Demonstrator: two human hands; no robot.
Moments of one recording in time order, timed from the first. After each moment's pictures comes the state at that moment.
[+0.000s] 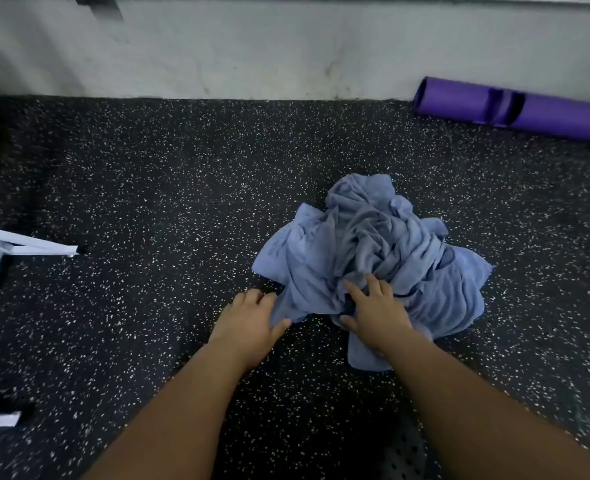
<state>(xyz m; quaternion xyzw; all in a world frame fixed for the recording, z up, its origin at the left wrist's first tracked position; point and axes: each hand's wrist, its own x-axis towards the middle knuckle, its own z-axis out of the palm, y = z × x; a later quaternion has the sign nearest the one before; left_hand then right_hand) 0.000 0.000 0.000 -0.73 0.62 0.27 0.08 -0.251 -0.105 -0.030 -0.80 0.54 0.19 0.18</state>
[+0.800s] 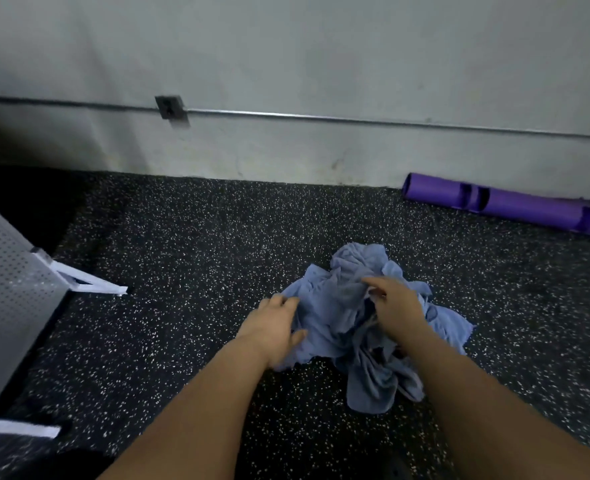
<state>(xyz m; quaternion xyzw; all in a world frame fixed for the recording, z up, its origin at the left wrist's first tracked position) -0.014 0.013 0.128 -0.72 0.66 0.22 -0.01 -0.257 -0.109 0.125 -0.76 0.57 -0.17 0.26</state>
